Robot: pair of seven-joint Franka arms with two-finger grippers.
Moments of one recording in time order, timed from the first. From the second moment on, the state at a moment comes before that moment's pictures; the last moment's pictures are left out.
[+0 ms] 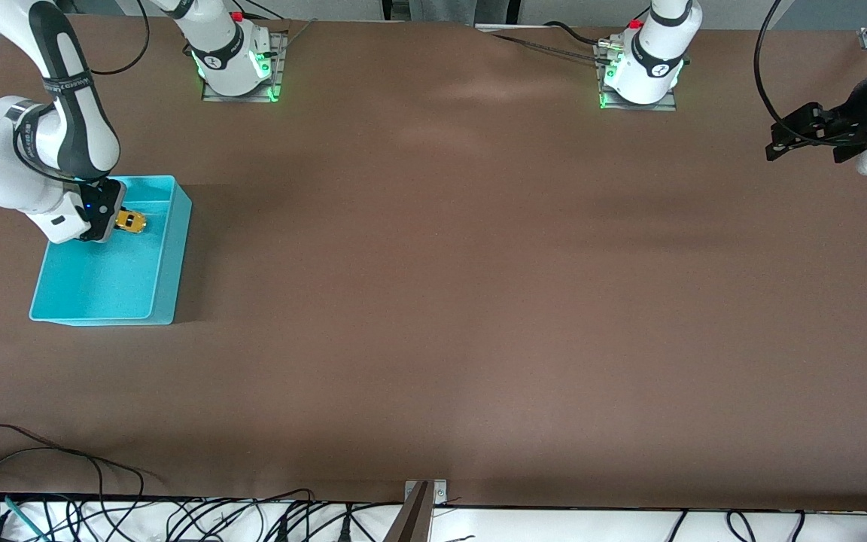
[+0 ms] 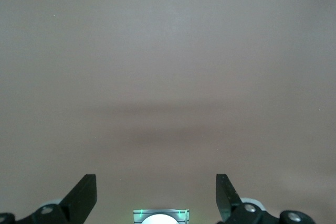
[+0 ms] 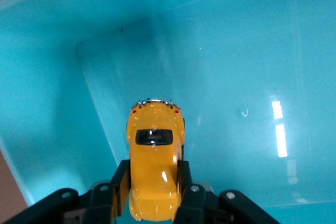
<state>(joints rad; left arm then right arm) -0.02 -0.01 0.00 -1.51 -0.03 1.39 -0.02 0.16 0.24 -0.48 -2.32 -0.06 2.38 -1.59</state>
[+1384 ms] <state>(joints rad) -0.03 -0.01 0.00 -1.51 -0.03 1.39 -0.02 0.15 0.26 -0.48 -2.30 -0.05 2.45 -1.58</state>
